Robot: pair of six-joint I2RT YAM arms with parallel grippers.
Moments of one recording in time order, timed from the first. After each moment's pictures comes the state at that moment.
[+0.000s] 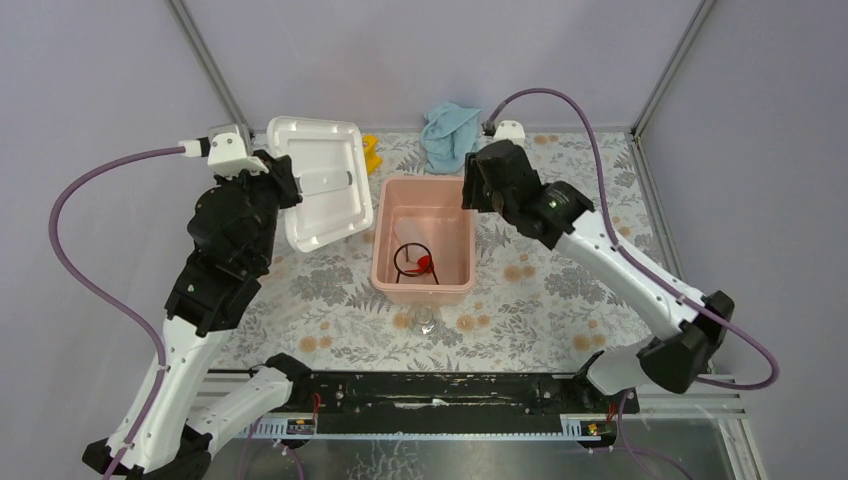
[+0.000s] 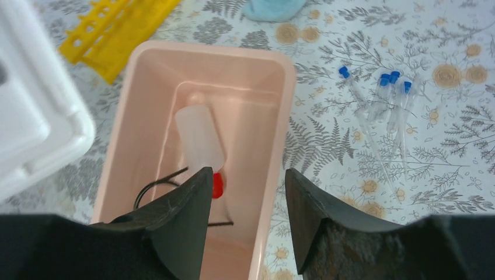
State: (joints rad) left arm -0.46 0.84 1.28 -0.41 -0.51 -0.19; right arm 0.70 1.47 1.50 -0.66 0.37 0.48
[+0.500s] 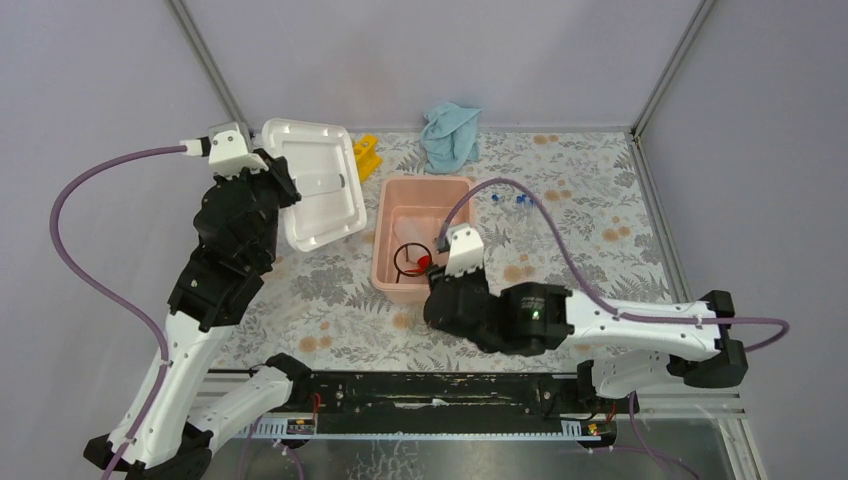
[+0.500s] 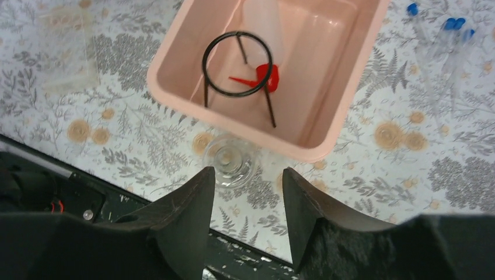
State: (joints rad) left arm -0.46 0.86 1.29 -0.43 -0.58 -0.20; right arm 1.41 1.29 1.34 -0.87 0.81 0.74
